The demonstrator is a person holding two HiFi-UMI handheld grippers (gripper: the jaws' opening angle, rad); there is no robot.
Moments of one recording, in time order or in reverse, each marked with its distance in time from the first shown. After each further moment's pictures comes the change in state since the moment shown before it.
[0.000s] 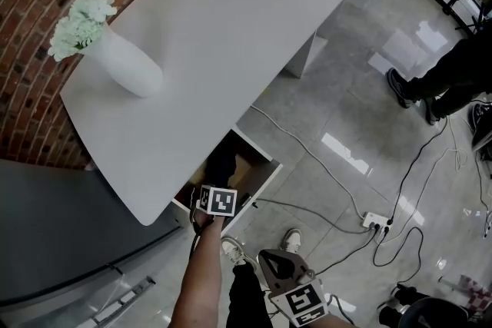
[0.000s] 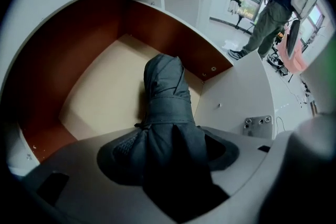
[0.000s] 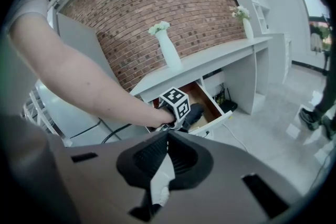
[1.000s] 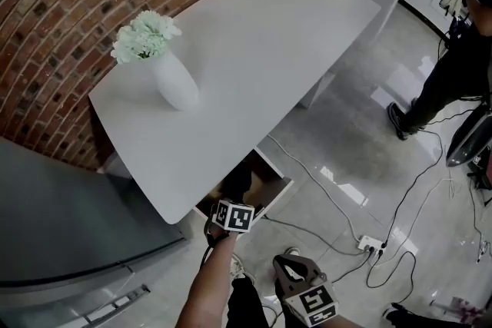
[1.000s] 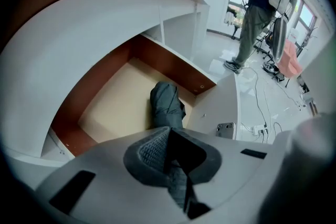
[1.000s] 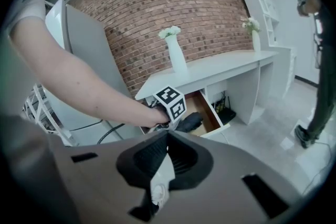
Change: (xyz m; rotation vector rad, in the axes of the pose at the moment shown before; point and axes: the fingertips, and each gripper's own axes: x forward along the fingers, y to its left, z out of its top) left arm -0.056 -0.004 0.007 -0.012 -0.113 -0.023; right arm -0.028 0.018 0.028 -0.102 0.007 -0.022
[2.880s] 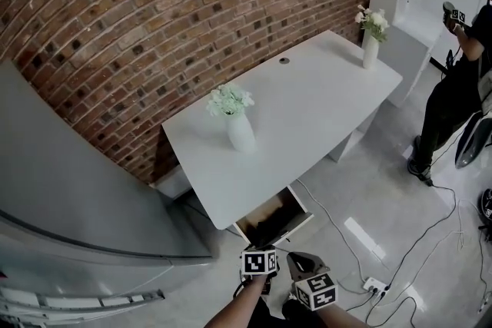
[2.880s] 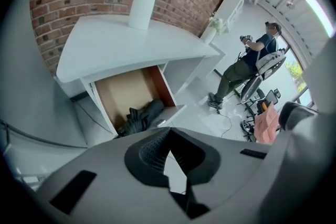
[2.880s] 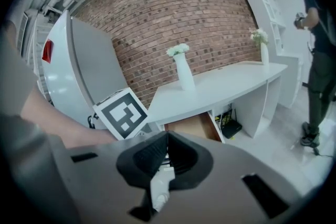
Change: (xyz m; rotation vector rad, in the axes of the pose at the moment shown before) left arm -0.184 -0.074 -0.024 -0.545 -0.140 -0.258; right arm -0.035 0.021 0.086 -0.043 -0.064 0.060
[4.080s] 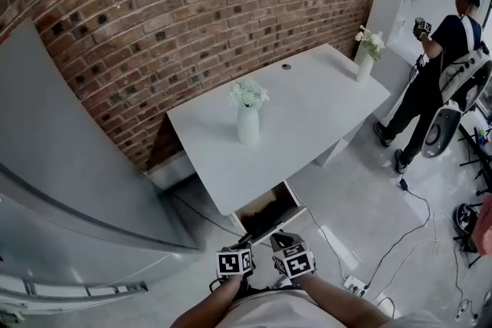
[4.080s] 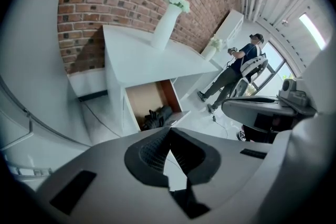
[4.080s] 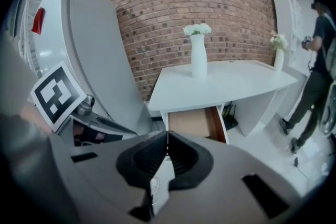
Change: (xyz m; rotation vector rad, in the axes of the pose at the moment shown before) left arm -0.097 0.061 -0.022 -0.059 -0.129 -0.031; right arm 0.055 0.049 -0.004 -0.127 0.211 -0.056
